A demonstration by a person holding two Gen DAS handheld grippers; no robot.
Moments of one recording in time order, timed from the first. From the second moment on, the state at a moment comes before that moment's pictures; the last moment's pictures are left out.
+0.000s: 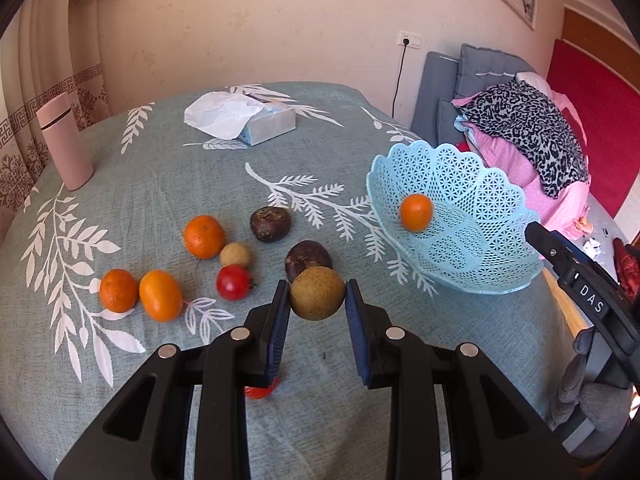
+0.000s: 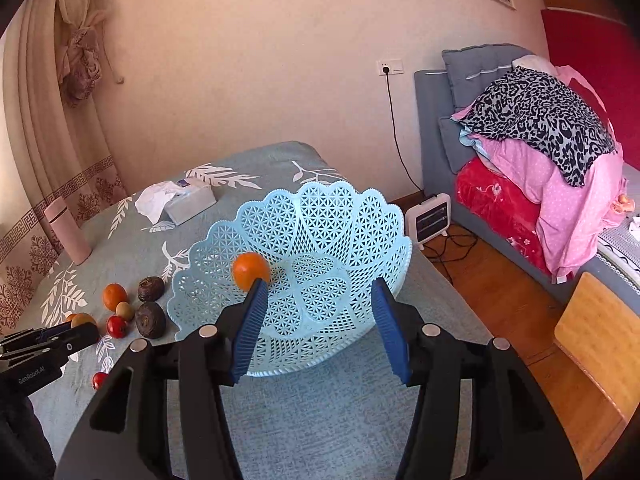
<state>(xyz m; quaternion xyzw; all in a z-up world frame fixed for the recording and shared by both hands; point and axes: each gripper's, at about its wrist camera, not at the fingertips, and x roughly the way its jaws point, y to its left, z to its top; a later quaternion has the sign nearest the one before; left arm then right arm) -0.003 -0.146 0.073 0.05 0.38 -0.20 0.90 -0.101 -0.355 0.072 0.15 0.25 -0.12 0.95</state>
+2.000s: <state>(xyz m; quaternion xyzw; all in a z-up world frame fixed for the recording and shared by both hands) 0.022 -0.015 0.058 -0.05 0.39 -0.06 0.92 -0.112 -0.324 0.070 0.17 0.27 -0.10 0.94</state>
